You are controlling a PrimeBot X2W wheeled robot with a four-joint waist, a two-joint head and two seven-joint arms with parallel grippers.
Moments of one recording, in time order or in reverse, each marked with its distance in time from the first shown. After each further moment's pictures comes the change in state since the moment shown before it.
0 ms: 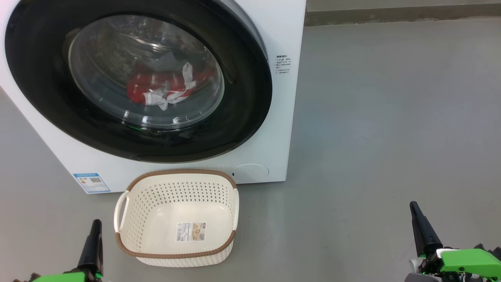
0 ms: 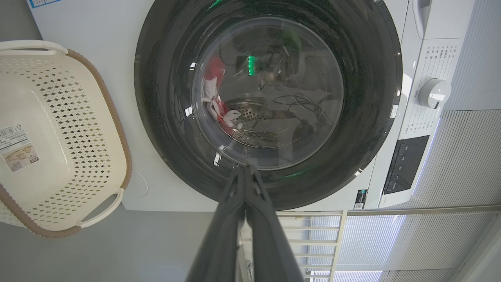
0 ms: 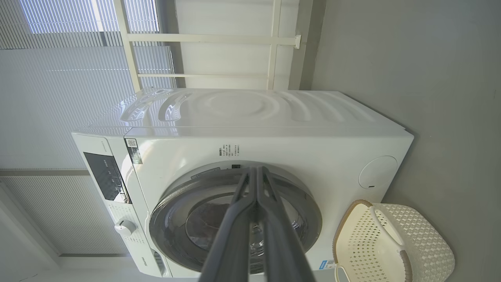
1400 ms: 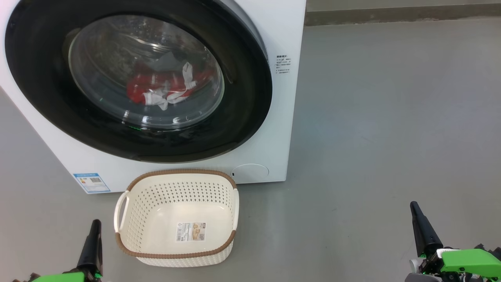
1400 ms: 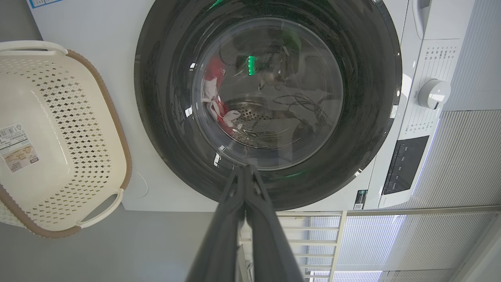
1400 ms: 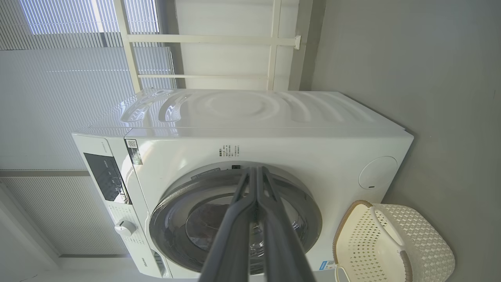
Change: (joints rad) left arm 0.000 -0.001 0.004 0.000 0.000 0.000 0.004; right arm 0.000 0.002 -0.003 0.000 -0.001 0.000 0.000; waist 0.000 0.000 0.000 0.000
